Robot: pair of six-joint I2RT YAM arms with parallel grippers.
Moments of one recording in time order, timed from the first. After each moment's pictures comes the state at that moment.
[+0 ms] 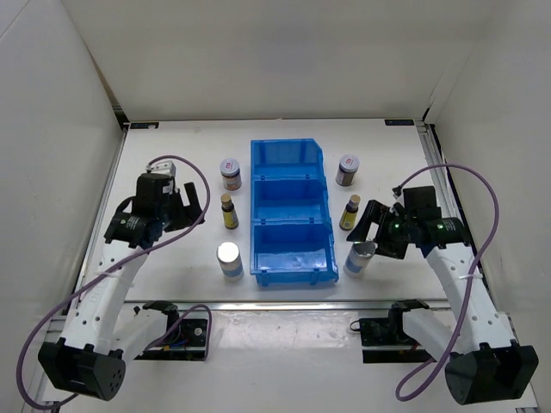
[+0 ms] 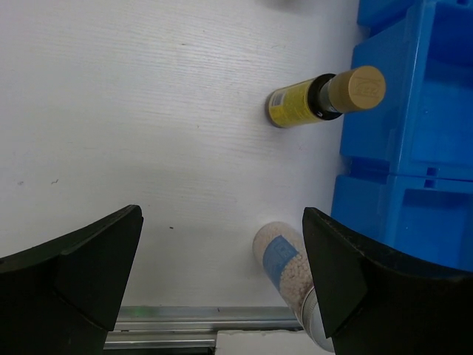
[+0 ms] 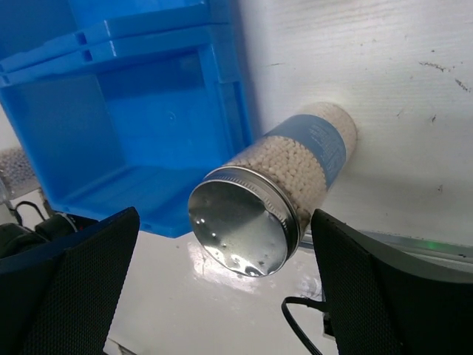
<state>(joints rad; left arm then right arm) -0.21 0.95 0.99 -0.82 -0.08 -0.36 0.15 0.91 0.87 -0.97 -0.37 0.49</state>
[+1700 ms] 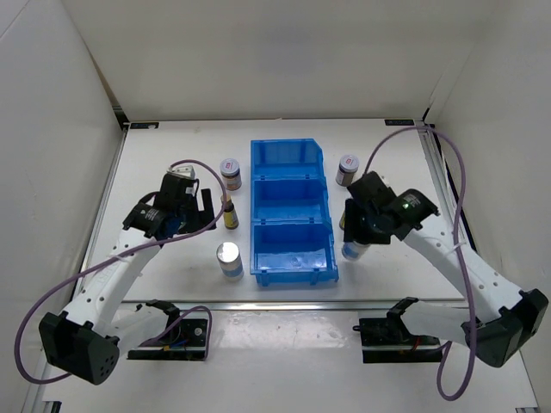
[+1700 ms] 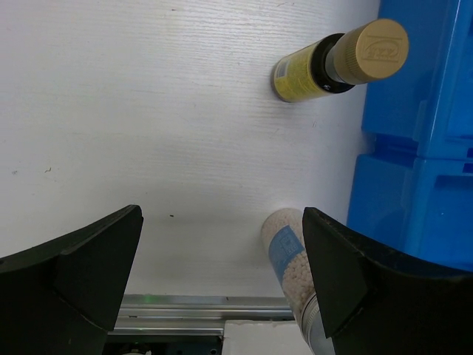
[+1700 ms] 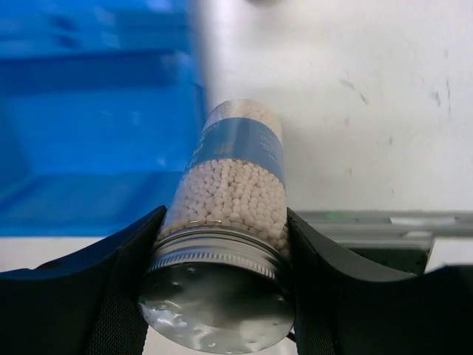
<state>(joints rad) -0.36 1.05 0.99 -0.85 -0.20 -0.39 0.64 1.14 1.13 -1.19 0.20 0.62</state>
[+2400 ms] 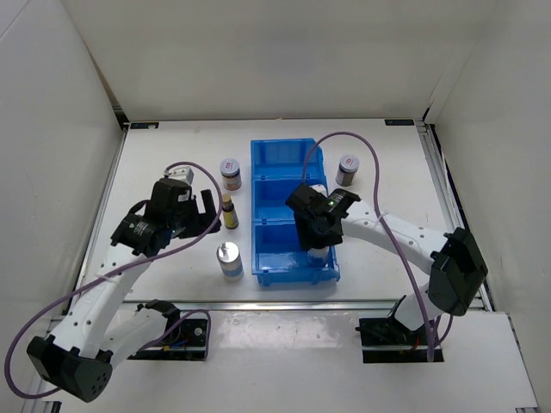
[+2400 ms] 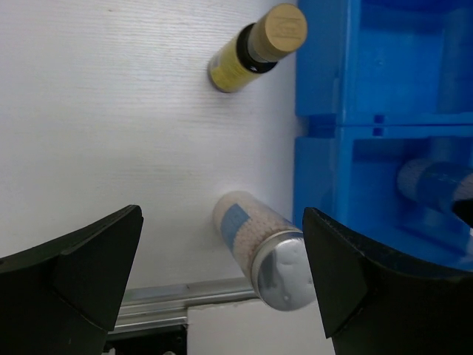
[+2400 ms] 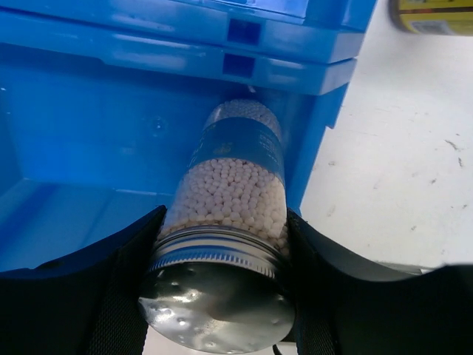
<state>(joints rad) -0.40 0.95 1.00 -0.86 -0.10 -0.45 0.91 1.52 1.24 -1.02 0.24 0.63</state>
